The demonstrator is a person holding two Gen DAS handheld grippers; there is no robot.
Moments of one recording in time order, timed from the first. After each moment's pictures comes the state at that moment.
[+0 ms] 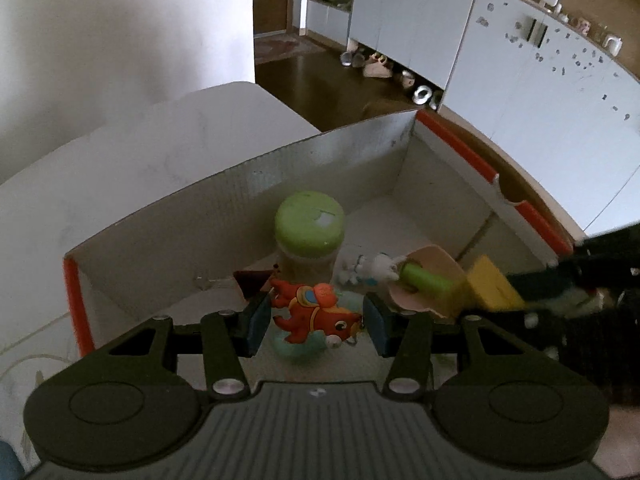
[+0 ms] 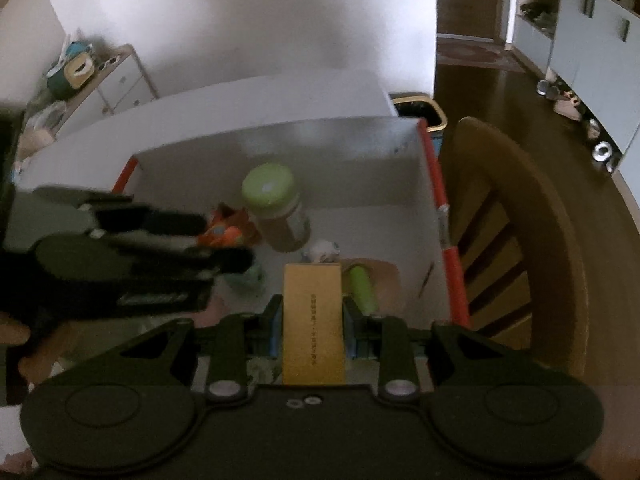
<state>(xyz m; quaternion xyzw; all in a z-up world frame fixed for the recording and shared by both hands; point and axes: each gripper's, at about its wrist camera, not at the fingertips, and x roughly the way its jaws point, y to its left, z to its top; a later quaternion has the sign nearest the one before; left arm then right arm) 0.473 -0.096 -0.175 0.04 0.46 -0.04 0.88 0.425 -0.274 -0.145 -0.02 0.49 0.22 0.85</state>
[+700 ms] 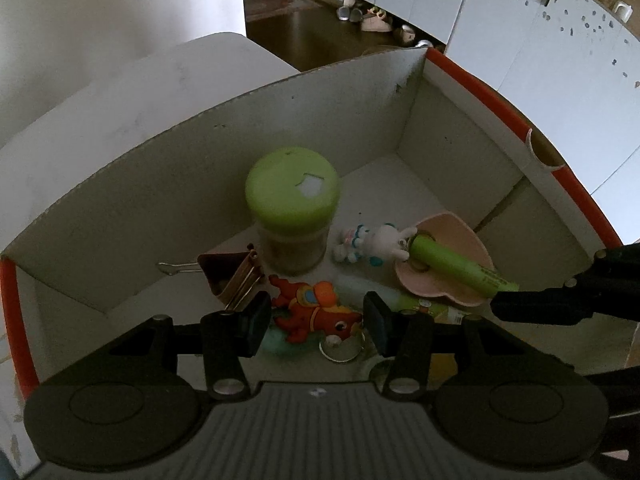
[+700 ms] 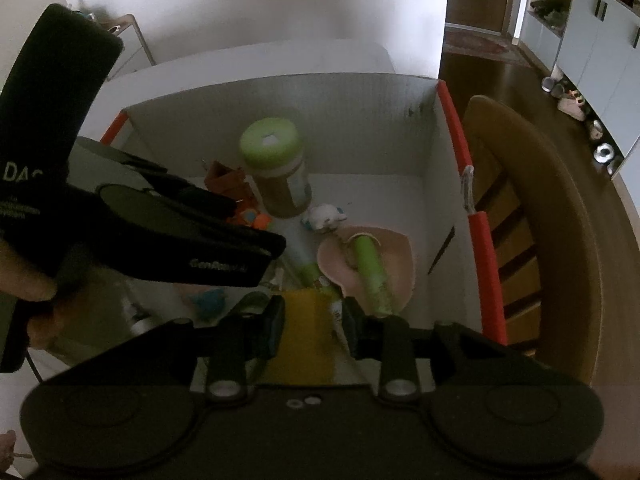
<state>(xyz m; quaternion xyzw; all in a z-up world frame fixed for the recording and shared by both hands) 0.496 -0.107 -0.201 0.05 0.52 -0.04 0.85 0.425 -0.264 -0.170 -0.05 0.51 0.21 0.83</state>
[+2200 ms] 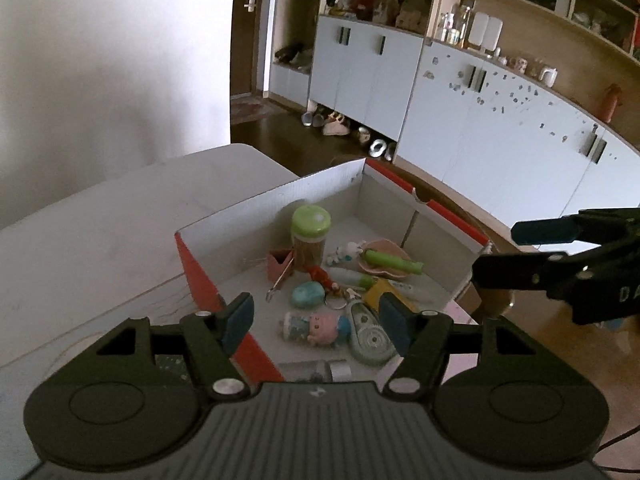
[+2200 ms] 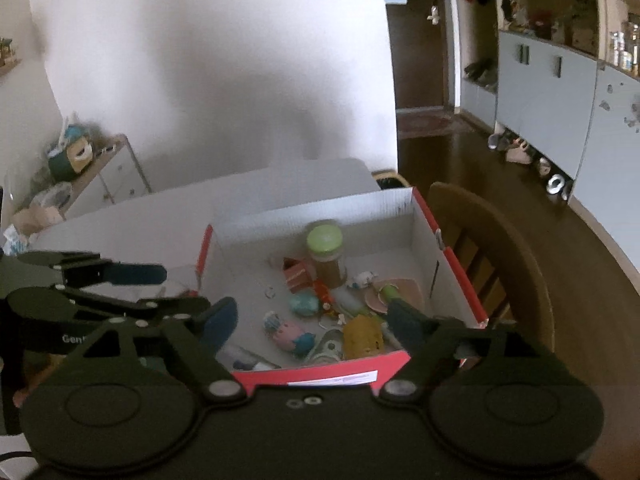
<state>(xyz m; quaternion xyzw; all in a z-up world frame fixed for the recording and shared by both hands) 0.331 -0.047 -0.091 0.04 0.37 -0.11 0.92 0.300 -0.241 -0.065 0.04 0.36 0.14 0.92</state>
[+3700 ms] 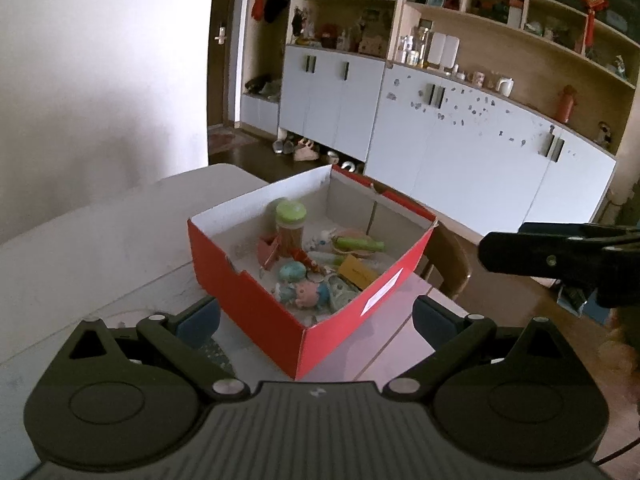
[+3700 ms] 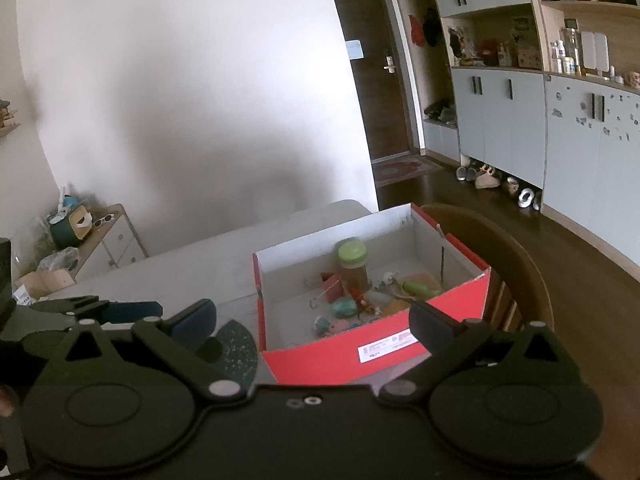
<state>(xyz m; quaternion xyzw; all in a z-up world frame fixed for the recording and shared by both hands) 0.239 -0.015 -0.077 0.05 0.32 -0.16 0.93 0.188 -0.189 -0.051 0.11 0.27 0.08 0.95</state>
